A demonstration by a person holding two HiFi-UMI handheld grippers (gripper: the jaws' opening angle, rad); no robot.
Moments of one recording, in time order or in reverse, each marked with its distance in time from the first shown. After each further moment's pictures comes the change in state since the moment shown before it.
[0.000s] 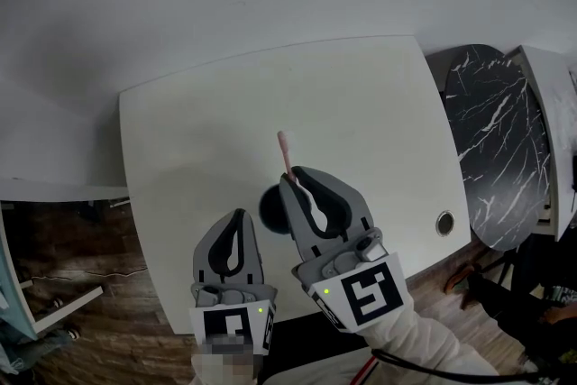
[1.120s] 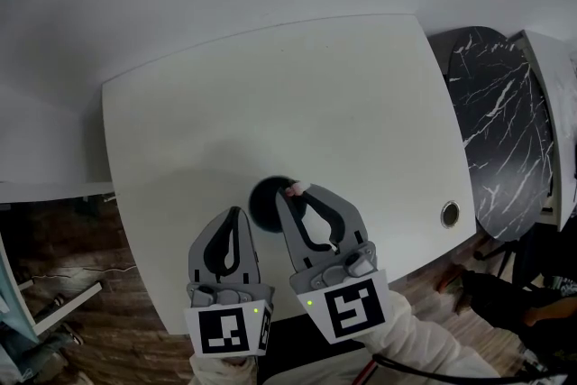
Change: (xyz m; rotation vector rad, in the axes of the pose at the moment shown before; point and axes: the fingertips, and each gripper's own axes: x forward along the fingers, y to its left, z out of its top) left arm 0.010 -0.005 -0.032 -0.019 0.038 -0.012; right arm -0.015 0.005 -0.054 -0.036 0.110 -0.038
